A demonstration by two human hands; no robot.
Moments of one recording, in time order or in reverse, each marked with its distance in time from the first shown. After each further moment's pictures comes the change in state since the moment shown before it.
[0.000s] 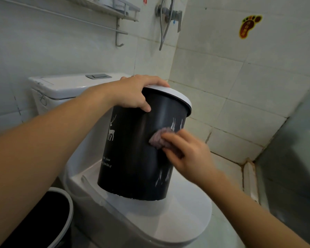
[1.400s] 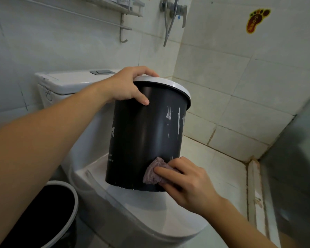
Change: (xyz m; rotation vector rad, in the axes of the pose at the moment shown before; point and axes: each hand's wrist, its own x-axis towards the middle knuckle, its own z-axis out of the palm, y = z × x) left_hand 0.002 -0.030 0.003 -0.422 0.117 -0.019; right_hand -0.058 -0.021 0.012 0.088 -0.100 -0.147
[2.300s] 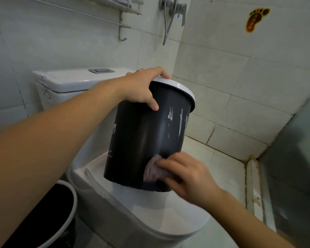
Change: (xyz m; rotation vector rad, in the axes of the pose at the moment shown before) left_hand 0.005 0.027 0.021 0.426 -0.059 -0.020; right_hand 0.010 0.006 -0.012 0.022 -0.086 0.025
